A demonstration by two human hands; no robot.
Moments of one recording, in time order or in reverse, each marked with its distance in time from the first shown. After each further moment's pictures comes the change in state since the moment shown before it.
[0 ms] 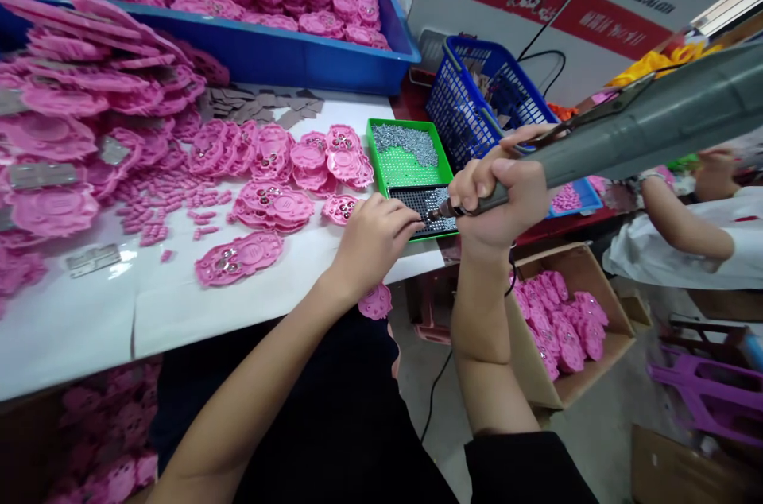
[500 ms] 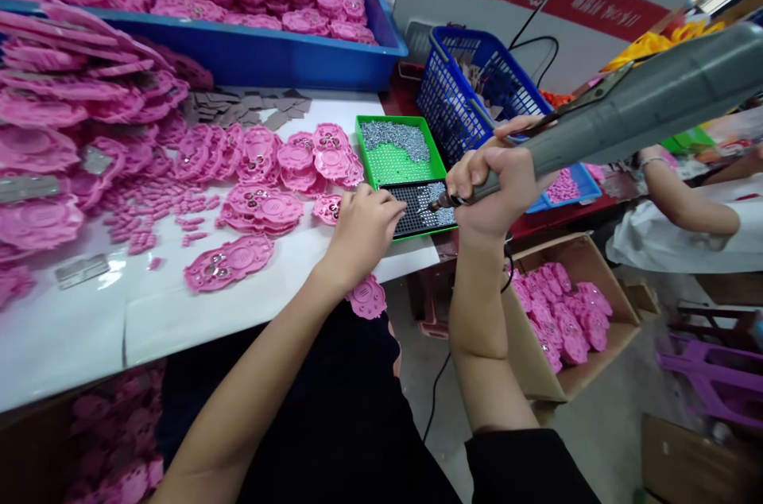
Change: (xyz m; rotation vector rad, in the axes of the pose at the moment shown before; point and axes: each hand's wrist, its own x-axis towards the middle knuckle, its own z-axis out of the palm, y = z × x) left_hand 0.007 -0.011 0.011 0.143 -0.062 -0.062; right_hand 0.004 0.008 -0.012 -0.054 0.124 -0.003
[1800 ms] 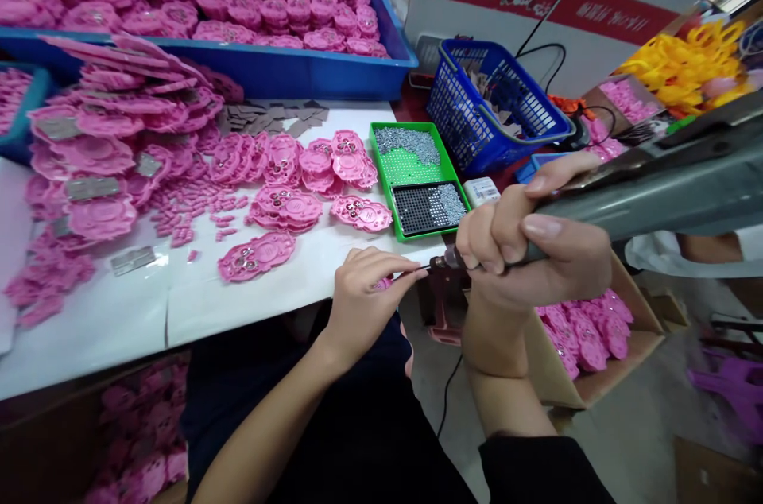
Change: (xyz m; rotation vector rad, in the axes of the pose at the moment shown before) left_hand -0.075 0.048 -0.038 -0.533 0.234 -0.144; right_hand -0.042 -0.069 -0.004 0.185 -0.390 0.148
